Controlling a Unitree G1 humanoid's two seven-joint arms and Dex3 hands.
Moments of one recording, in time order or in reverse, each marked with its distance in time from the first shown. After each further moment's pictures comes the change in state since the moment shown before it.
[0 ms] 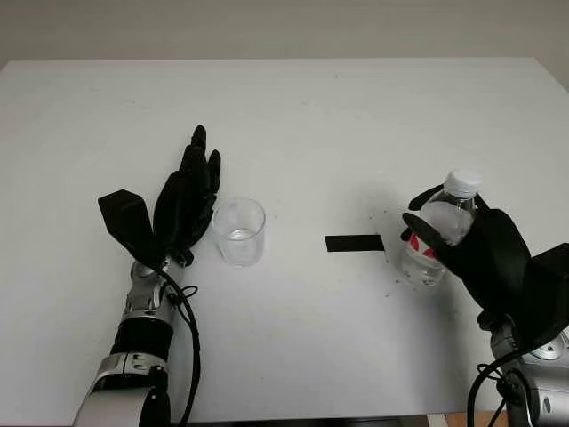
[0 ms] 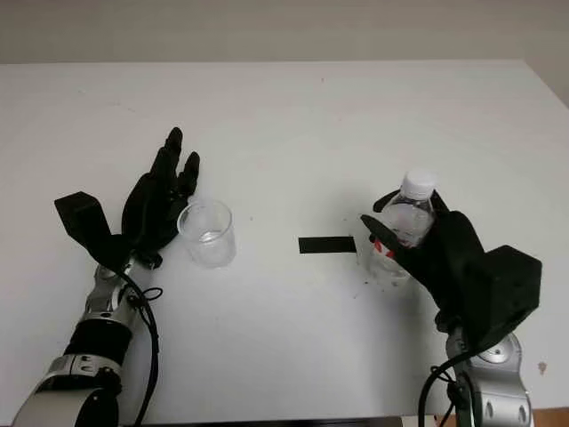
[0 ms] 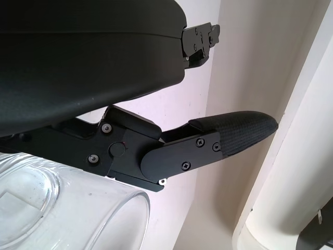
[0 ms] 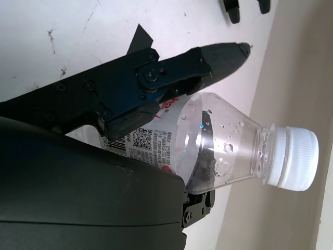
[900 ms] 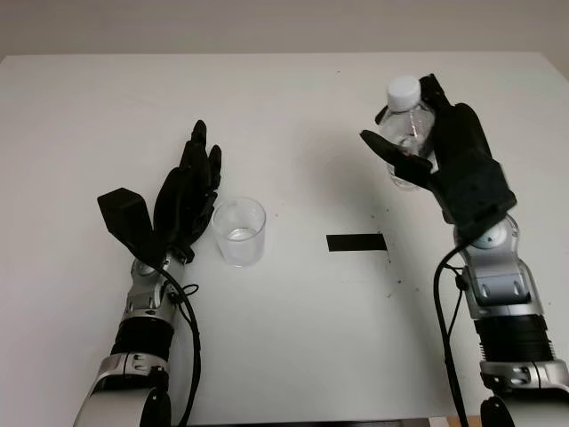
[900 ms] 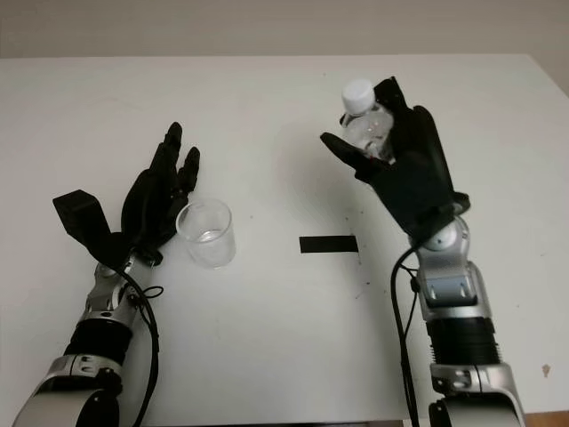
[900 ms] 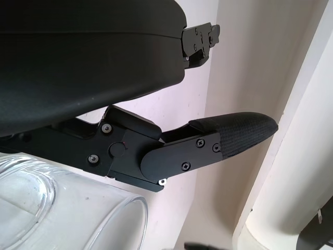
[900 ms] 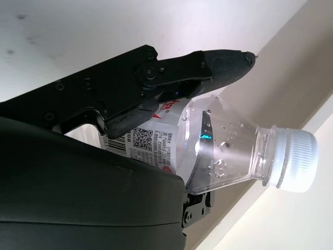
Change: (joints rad) left arm 0.011 -0.003 -0.005 -0.051 0.003 0.011 0.015; right arm -0.614 -0.086 0.206 0.561 -0.379 -0.300 -0.113
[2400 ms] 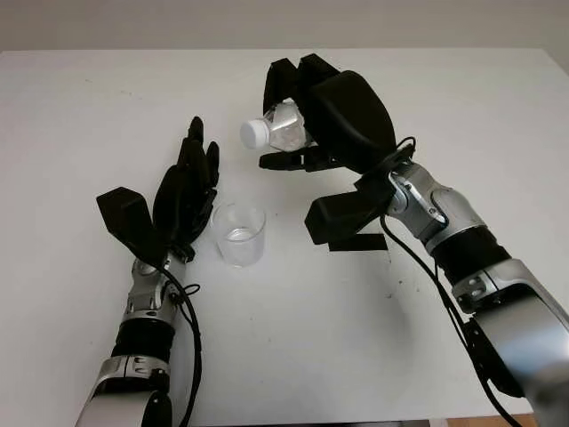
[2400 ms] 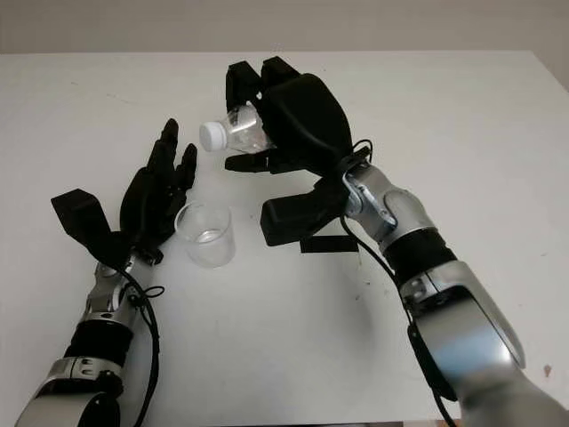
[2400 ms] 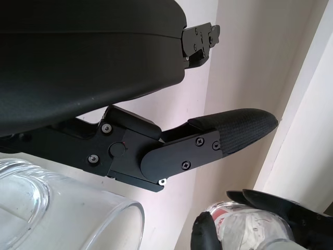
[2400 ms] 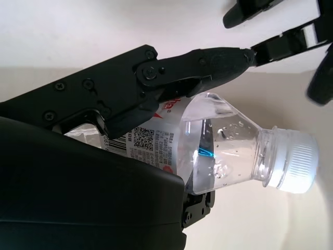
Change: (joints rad) left arm 0.002 -0.007 -0.008 -0.012 0.005 -0.012 0.044; right arm -0.390 -0.057 0.435 0.444 -0.631 -0.457 -0.497
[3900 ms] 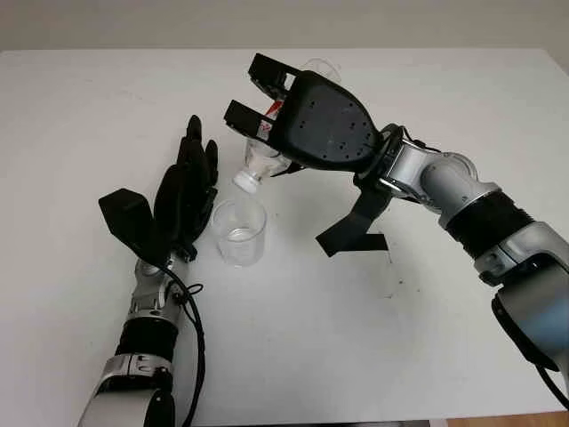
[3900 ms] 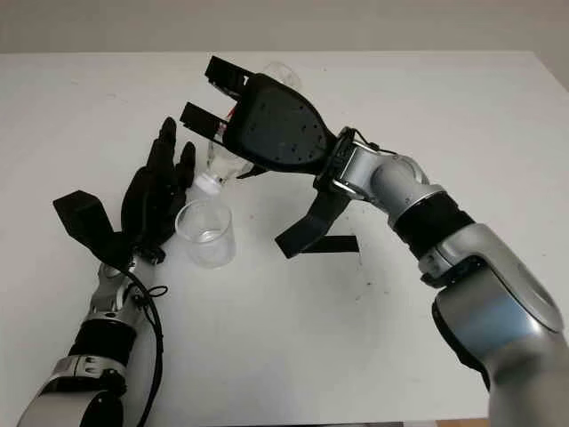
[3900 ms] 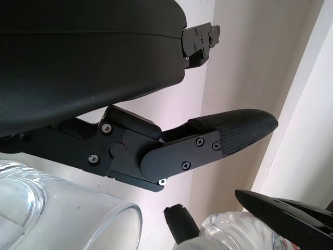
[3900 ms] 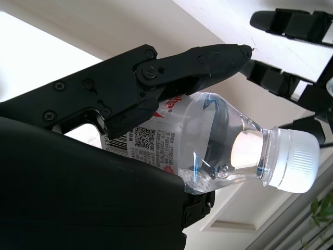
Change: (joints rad) left arm -0.010 -0.013 0.000 0.029 0.005 -0.041 0.016; right arm -0.134 -0.118 0.270 -0.053 -0.430 0.111 -0.331
